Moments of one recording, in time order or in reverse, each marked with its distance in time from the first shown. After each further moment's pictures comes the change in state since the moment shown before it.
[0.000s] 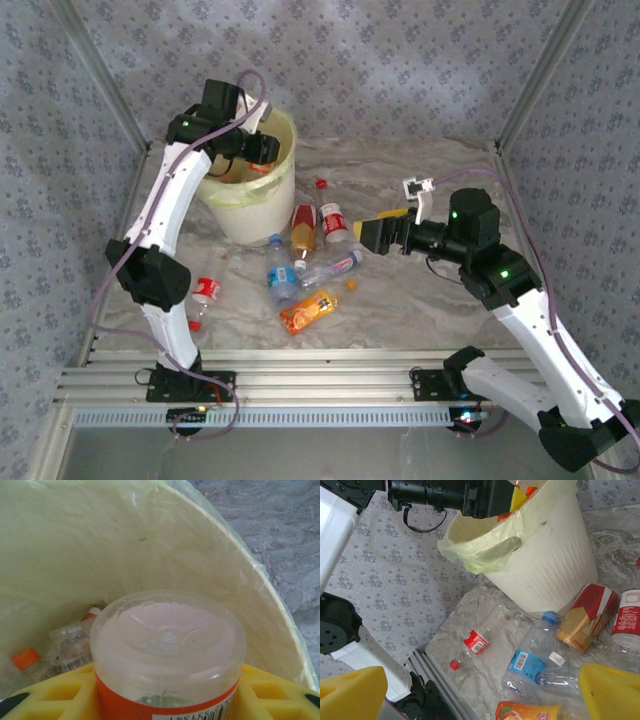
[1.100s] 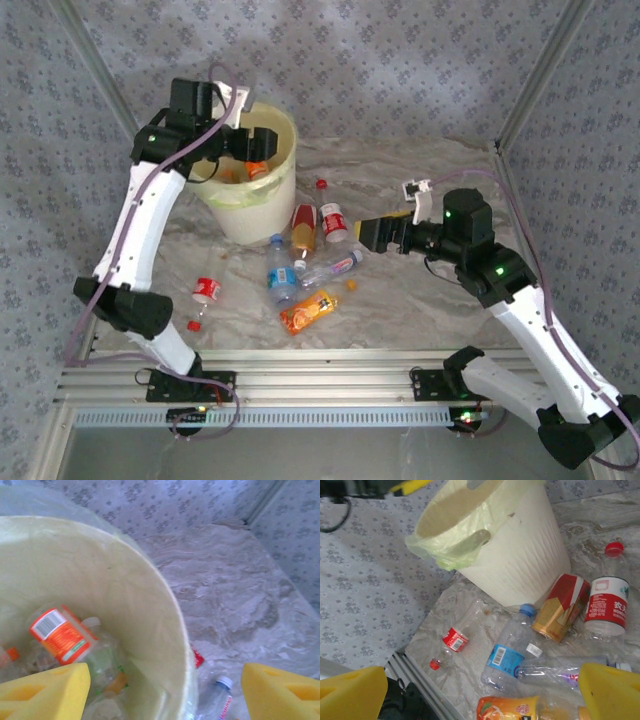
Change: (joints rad) left arm -0.002 -0.255 -0.113 0.066 0.121 -0.130; right arm 0.006 0.017 -0.020 -0.045 0.095 -0.011
